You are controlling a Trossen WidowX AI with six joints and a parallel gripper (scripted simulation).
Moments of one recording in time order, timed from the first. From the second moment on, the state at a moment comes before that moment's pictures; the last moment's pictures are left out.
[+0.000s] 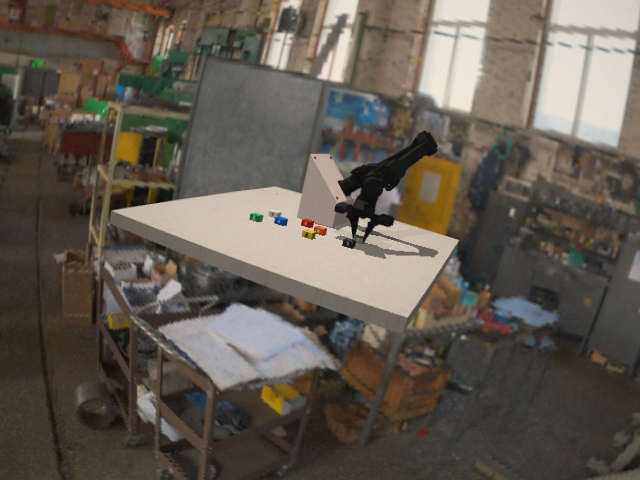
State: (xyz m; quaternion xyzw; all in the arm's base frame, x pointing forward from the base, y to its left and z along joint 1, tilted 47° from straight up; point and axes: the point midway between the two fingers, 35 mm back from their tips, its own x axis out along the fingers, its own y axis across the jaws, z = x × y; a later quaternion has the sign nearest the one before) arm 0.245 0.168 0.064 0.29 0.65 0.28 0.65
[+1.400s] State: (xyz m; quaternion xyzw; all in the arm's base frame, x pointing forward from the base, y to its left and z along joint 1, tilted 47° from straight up) arm 0.245 0.079 0.138 0.29 0.65 0.28 0.65
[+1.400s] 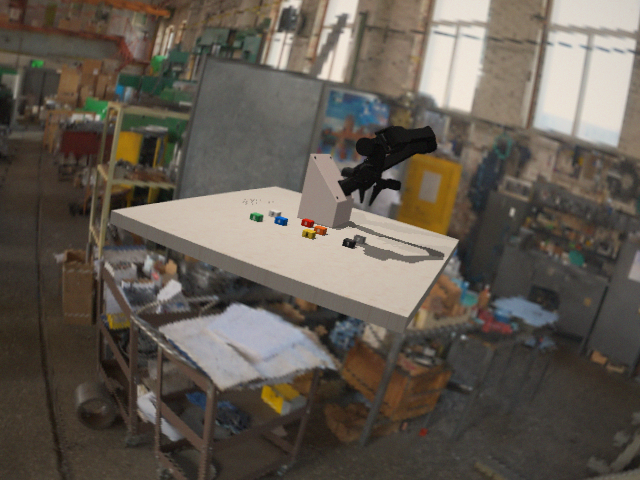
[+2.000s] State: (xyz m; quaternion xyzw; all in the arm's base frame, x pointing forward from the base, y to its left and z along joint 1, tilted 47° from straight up) arm 0.283 0.033 0.030 0.28 0.64 0.27 0.66
